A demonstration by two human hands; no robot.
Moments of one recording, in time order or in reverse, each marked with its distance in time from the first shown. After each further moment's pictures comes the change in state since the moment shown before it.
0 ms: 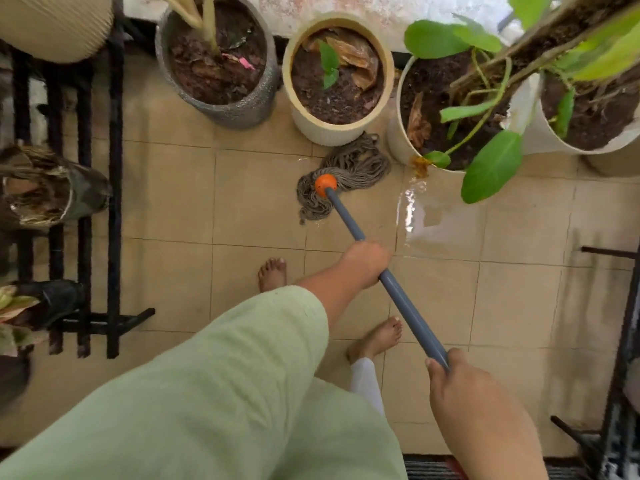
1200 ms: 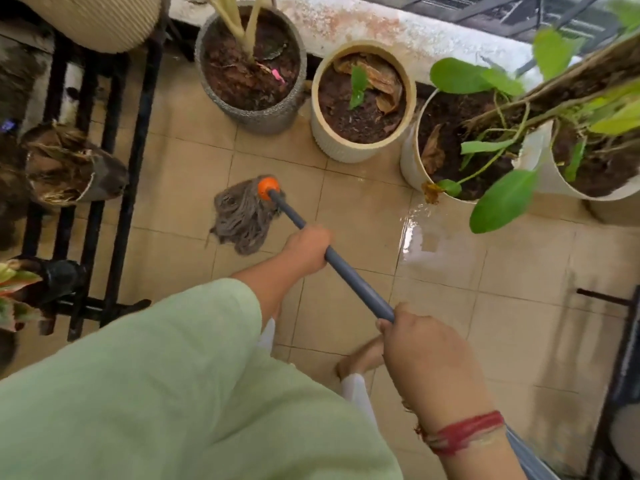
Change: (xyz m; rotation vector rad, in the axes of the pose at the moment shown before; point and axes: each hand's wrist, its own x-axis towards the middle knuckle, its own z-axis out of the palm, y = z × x) left_hand -0.047 -0.096 0.006 -0.325 0.074 -0.333; right_hand 0.020 -0.072 -0.034 -0.303 0.083 -0.299
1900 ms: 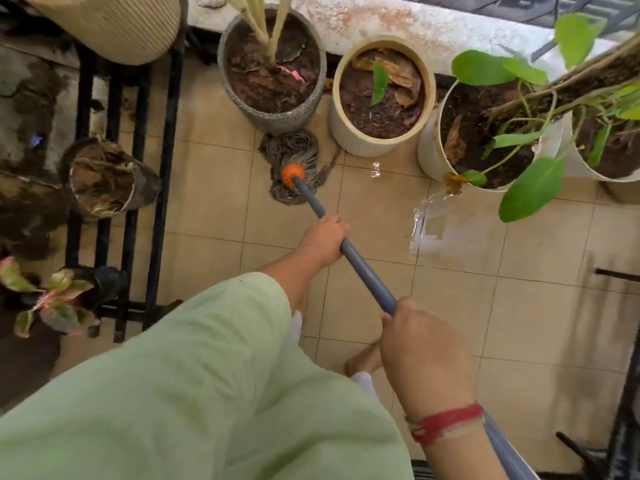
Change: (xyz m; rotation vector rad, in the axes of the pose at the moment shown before) left_hand -0.018 -0.047 0.002 -0.104 0.158 0.080; right_hand -0.020 -0.078 0.008 0.010 0.067 0.129
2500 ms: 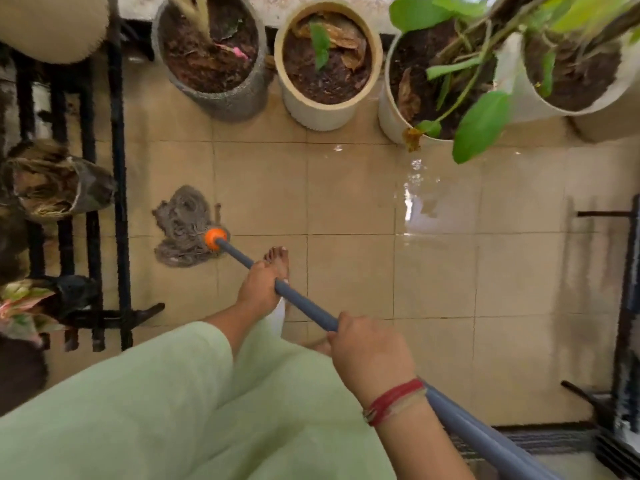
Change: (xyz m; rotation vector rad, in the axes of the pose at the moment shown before) left_hand -0.096 -0.011 0.100 -0.075 -0.061 -0.257; right_hand -0.020 0.041 0.078 0.123 -0.247 -0.229
